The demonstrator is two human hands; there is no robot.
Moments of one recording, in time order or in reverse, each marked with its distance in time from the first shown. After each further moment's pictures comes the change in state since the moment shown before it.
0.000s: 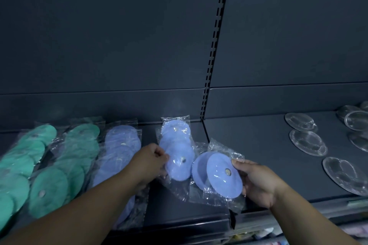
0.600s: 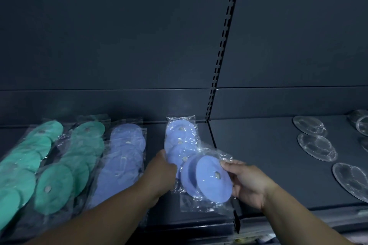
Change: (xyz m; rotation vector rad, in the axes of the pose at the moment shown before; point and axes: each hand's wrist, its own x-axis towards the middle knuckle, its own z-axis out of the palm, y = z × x) left_hand -0.018 -0.004 0.023 -0.031 -0.003 -0.056; right_hand 0.006 0.002 0.033 -0.066 -0.090 0.063
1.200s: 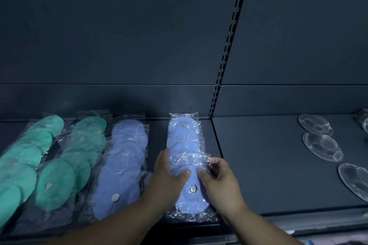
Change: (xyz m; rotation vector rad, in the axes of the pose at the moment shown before) left_hand -0.014 -0.020 0.014 -0.002 0.056 0.072; right_hand 0.000 0.047 0.061 -0.336 0.251 -0.427
